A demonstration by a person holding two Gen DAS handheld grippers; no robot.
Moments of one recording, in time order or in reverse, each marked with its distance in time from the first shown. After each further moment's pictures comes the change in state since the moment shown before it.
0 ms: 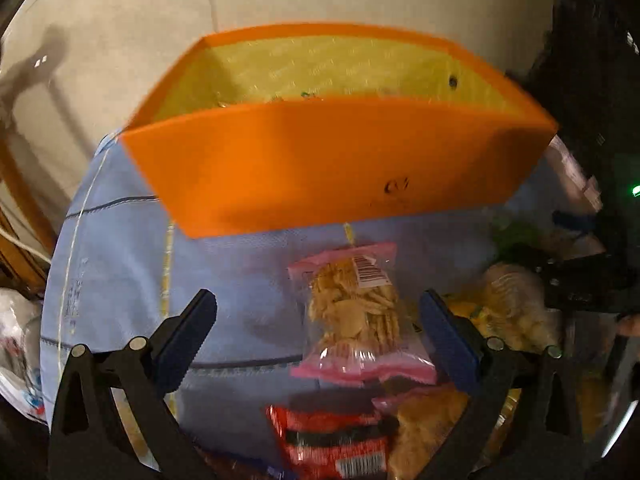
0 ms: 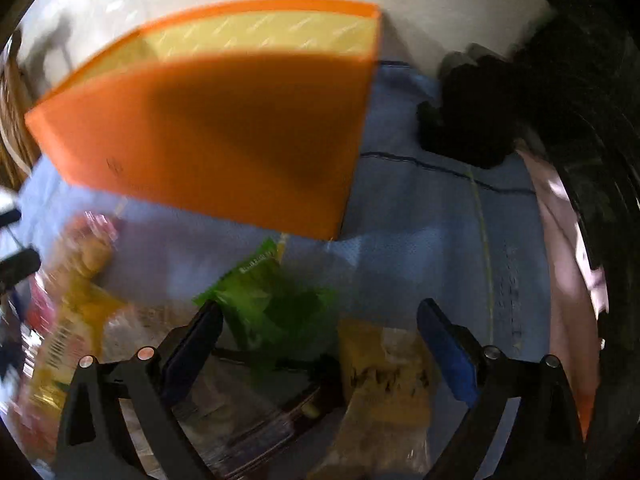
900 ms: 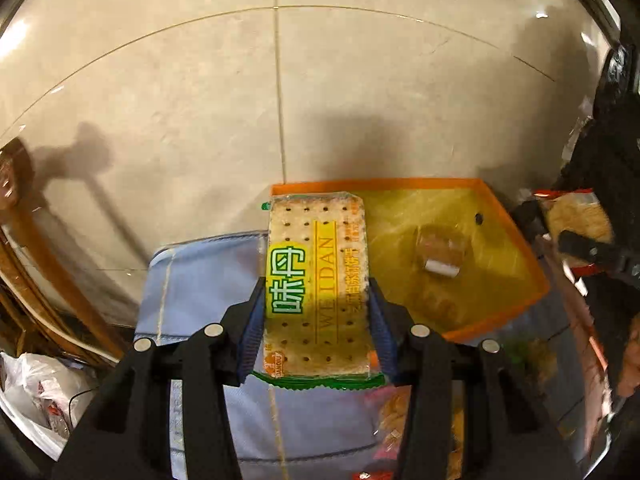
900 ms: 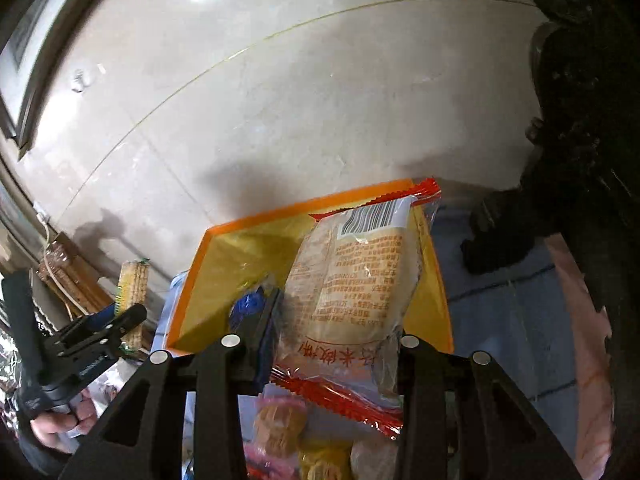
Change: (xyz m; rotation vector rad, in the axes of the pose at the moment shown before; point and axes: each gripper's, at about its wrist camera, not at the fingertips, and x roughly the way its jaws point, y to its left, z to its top) left arm -0.103 0.070 0.130 -0.039 -0.186 0.035; right arm -0.113 -0.014 0.126 0.391 -0.234 0.240
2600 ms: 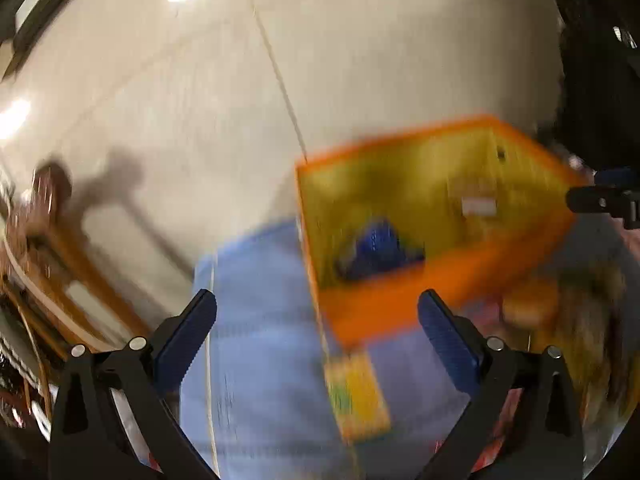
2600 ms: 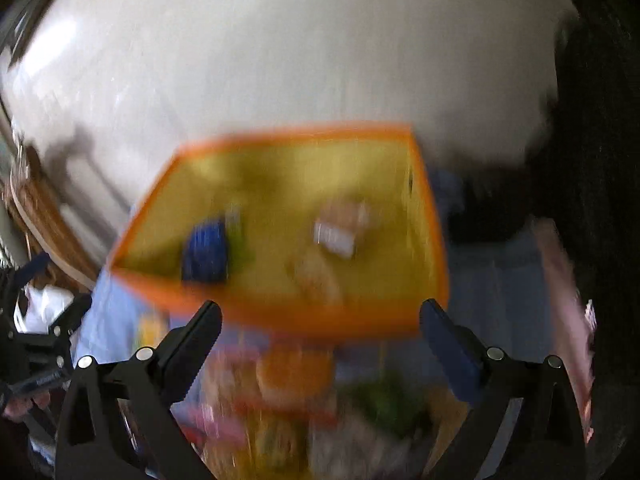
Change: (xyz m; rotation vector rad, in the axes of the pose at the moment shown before) left arm 0.017 0.011 -0.089 0.210 -0.054 0.172; right arm 0.015 0.008 -0.072 -0.179 0.131 -0.121
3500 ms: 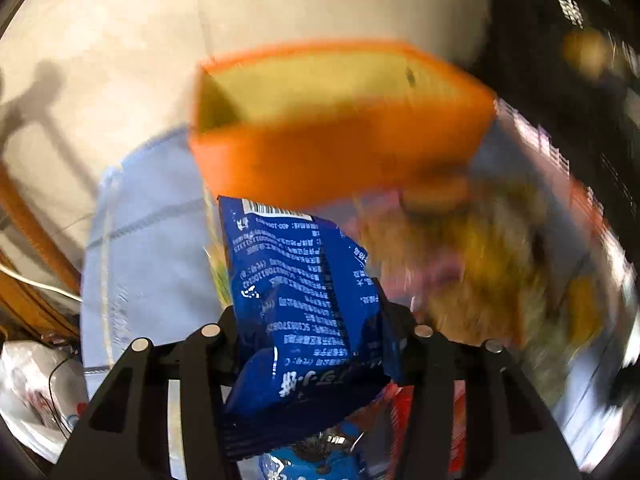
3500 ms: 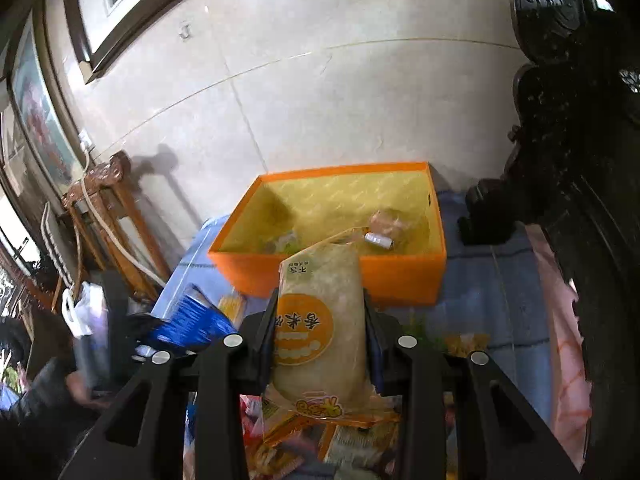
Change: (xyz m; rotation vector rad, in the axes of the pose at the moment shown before) left arm -0.008 -0.010 -0.049 -0.051 0.138 -0.319; right arm -0.123 0.012 -0.032 -0.016 -0.187 0.139
